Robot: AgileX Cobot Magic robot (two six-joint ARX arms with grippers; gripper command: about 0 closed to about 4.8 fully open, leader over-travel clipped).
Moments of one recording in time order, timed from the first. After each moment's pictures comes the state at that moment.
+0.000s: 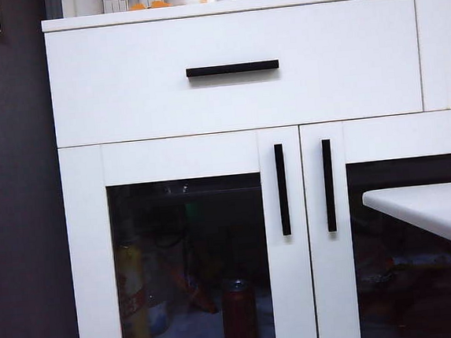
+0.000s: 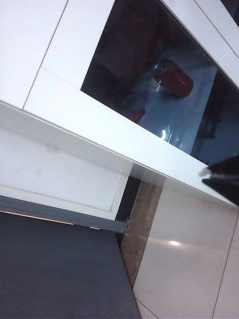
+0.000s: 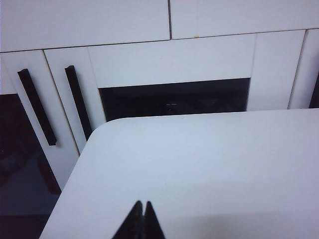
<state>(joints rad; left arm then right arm) 0.21 0.00 0.01 -0.15 0.20 -0.24 0.05 0.00 0.01 -0.04 0.05 0.13</state>
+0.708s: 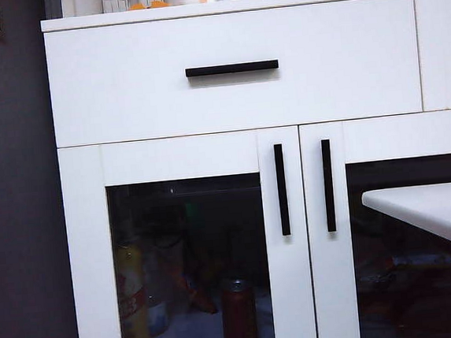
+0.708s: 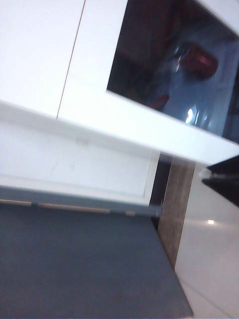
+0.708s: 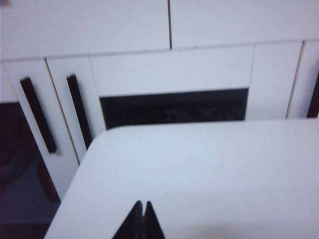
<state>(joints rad) 0.05 0.00 0.01 -0.03 -0.02 -0.13 0.05 0.00 0.01 -0.01 0.05 0.12</state>
